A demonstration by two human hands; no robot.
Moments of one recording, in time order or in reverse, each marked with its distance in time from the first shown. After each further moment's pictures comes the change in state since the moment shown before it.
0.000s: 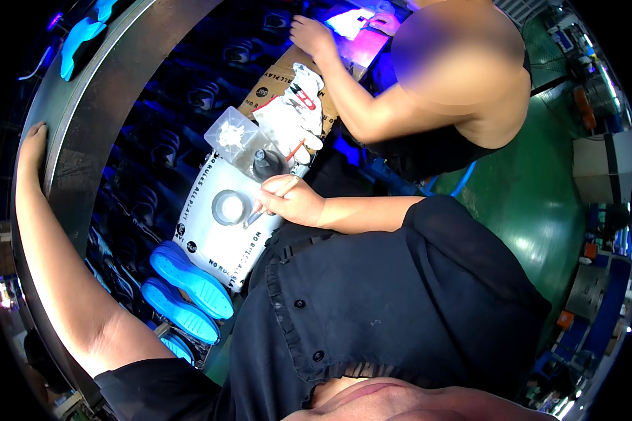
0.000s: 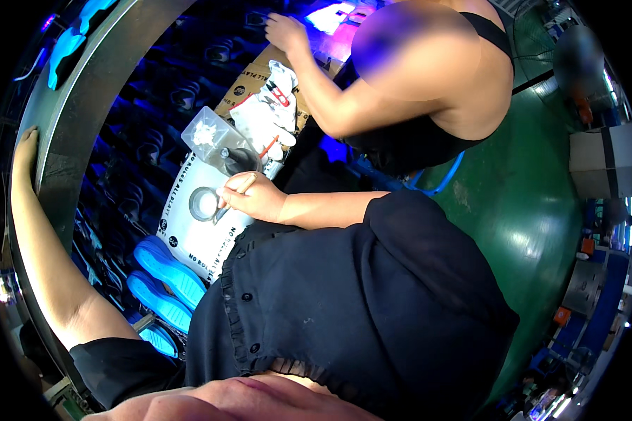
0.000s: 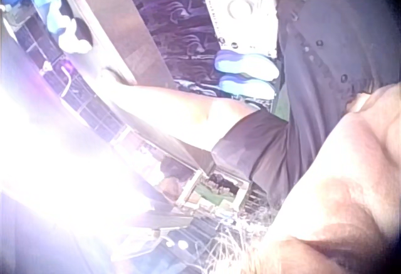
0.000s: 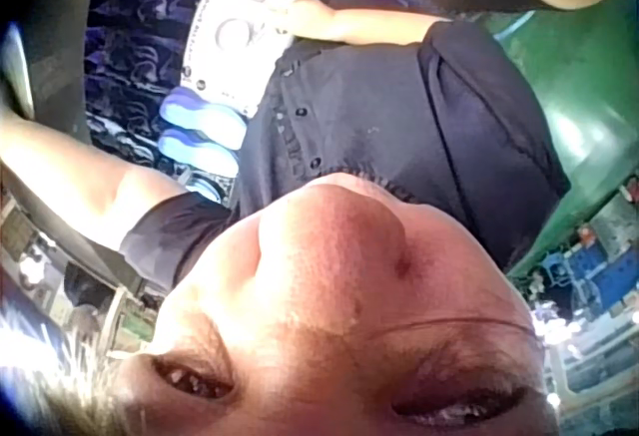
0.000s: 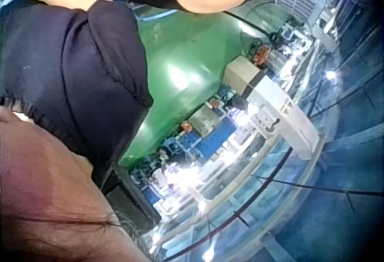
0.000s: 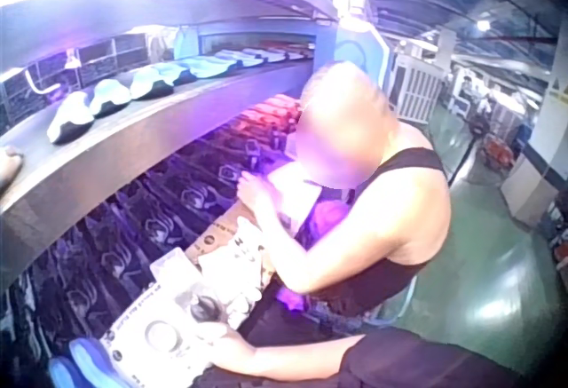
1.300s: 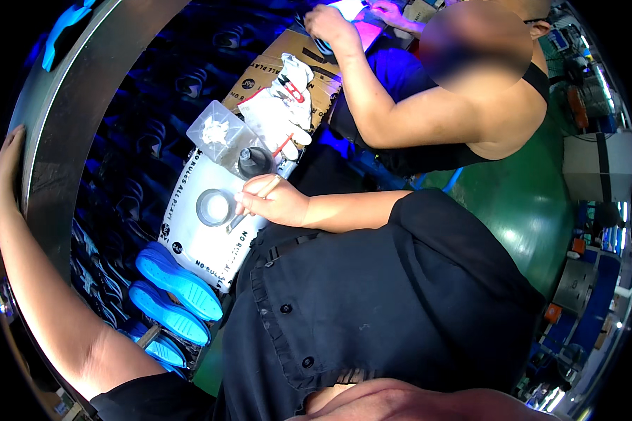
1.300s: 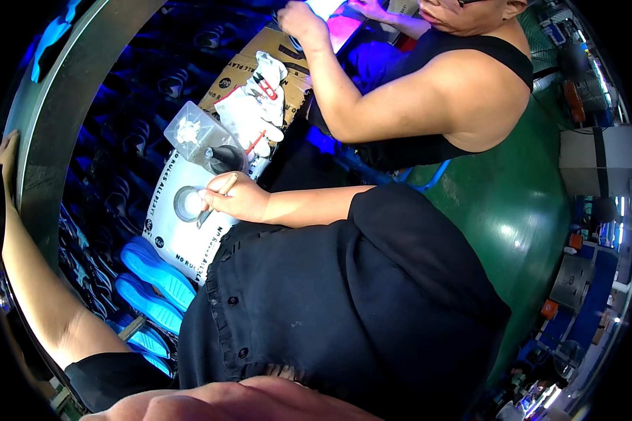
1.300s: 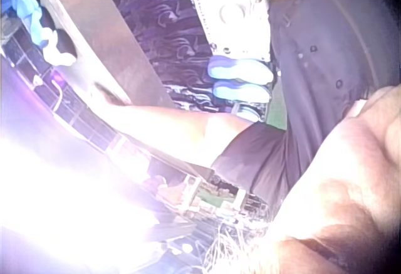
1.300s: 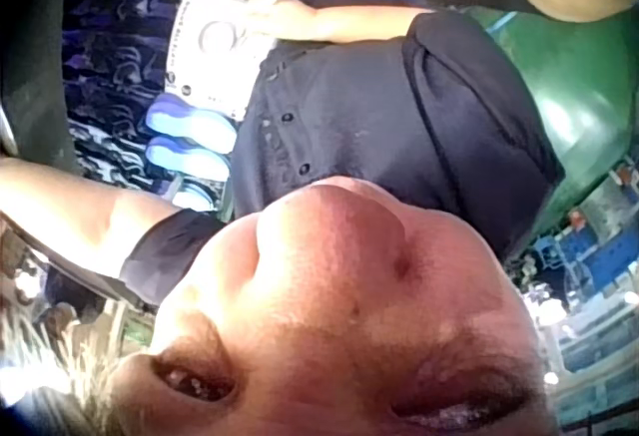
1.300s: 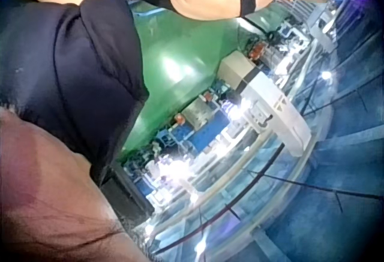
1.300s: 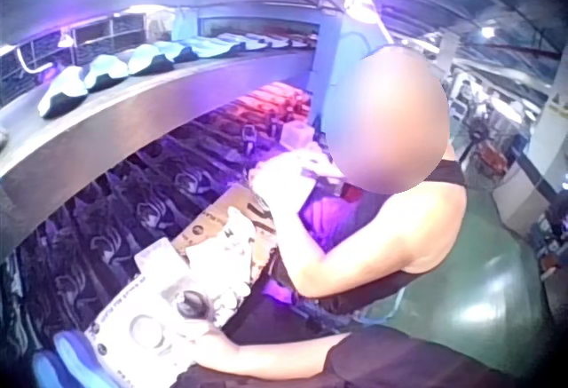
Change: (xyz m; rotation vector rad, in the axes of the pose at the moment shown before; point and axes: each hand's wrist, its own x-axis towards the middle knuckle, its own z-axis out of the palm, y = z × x) left_hand 0.040 -0.072 0.003 -0.211 0.018 0.015; right_hand 0.007 0.006 0.001 0.076 -0.061 0.026
